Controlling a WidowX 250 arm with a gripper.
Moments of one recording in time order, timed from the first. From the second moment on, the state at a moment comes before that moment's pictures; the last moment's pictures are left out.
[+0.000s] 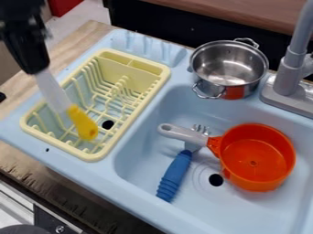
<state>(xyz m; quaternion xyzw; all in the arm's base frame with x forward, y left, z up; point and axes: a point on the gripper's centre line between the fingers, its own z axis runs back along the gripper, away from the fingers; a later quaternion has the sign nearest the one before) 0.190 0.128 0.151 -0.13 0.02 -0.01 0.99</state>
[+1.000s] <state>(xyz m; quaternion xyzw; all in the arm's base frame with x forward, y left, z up) 0.199 0.056 0.193 -0.14 -0.09 0.03 0.99</state>
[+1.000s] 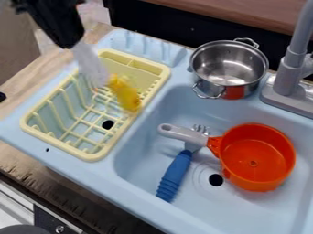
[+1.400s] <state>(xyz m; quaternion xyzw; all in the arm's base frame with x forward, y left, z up) 0.205 0.002 0.184 -0.17 -0.07 -0.01 0.98</state>
